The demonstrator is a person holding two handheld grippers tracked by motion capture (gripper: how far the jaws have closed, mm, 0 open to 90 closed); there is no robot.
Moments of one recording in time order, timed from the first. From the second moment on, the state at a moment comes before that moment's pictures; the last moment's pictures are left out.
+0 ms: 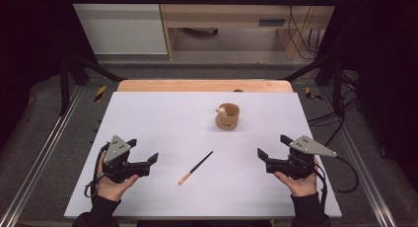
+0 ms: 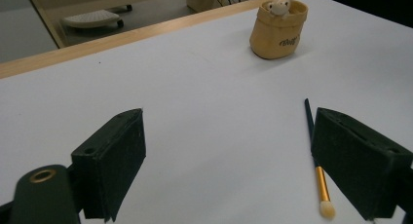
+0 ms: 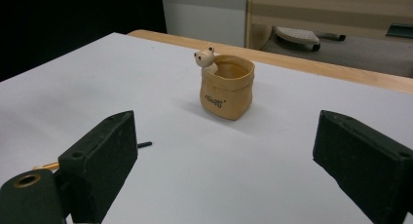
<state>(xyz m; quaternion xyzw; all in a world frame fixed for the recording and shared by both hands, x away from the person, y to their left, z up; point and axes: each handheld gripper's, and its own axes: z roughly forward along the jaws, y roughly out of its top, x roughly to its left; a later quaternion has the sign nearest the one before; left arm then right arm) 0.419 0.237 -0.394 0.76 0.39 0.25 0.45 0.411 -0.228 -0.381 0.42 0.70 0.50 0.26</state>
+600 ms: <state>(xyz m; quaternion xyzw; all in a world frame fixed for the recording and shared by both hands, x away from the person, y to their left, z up) 0.440 0.188 -0.399 0.83 0.34 0.21 0.39 0.411 -0.226 -0.382 0.42 0.71 0.50 0.26</state>
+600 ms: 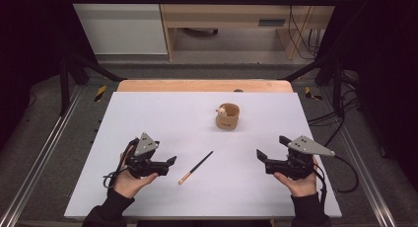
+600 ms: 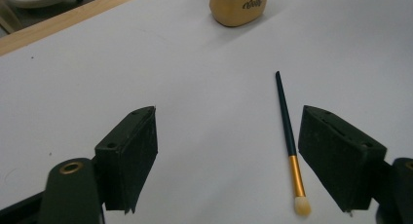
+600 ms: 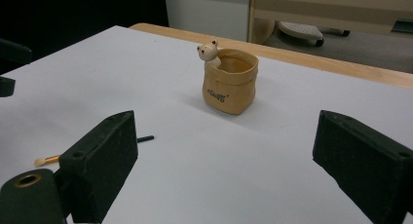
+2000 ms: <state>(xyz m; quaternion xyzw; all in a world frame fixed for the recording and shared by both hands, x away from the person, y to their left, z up) 0.475 0.097 -0.433 0.94 0.25 0.12 0.21 0.412 -0.227 -0.382 0.43 0.72 0.49 0.25</state>
